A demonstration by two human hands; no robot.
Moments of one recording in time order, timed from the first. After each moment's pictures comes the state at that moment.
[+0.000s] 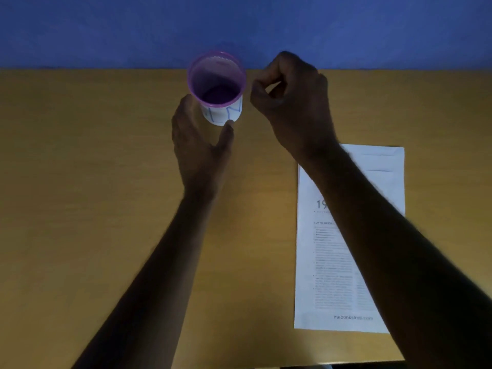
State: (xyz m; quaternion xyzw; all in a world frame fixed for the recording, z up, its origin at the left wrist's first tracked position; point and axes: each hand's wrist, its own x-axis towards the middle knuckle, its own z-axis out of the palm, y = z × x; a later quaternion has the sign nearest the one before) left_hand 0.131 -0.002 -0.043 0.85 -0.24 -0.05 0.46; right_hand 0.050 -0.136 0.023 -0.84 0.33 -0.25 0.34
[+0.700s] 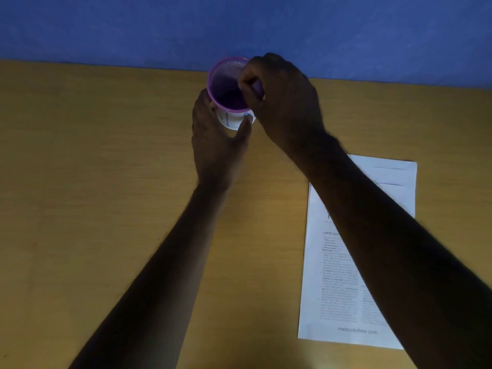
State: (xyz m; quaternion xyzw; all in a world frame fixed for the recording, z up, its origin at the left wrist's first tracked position) left_hand 0.142 -0.019 -0.043 0.84 -0.25 -0.07 0.48; right_hand 0.090 -0.139 0.016 -0.94 0.22 -0.16 0.19
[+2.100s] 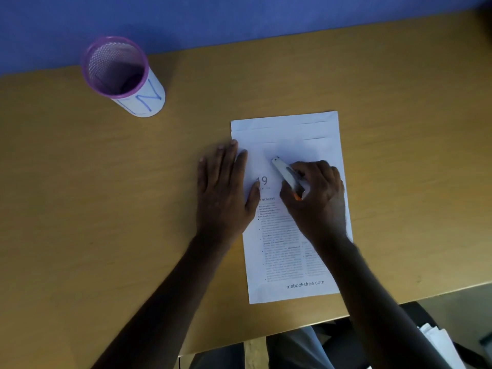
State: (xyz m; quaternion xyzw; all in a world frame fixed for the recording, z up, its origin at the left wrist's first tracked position) left_hand -0.020 0.002 -0.092 0.83 -0.53 -0.03 0.15; right_hand -0.179 -0.093 -0.060 -0.83 0.50 -0.15 0.20
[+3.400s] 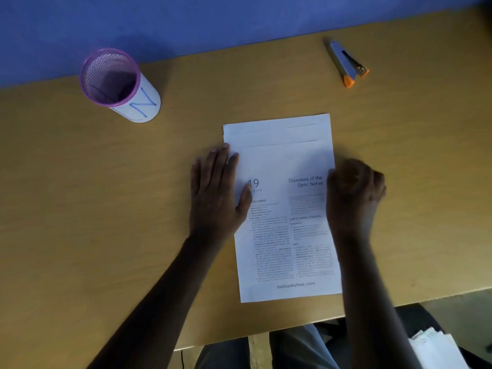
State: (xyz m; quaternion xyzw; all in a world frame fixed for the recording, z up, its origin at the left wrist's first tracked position) left_hand -0.022 -0.002 -0.092 0.83 -0.53 -0.02 0.17; right_hand -0.222 -0.127 -0.059 -0.66 0.68 -0.21 0.23
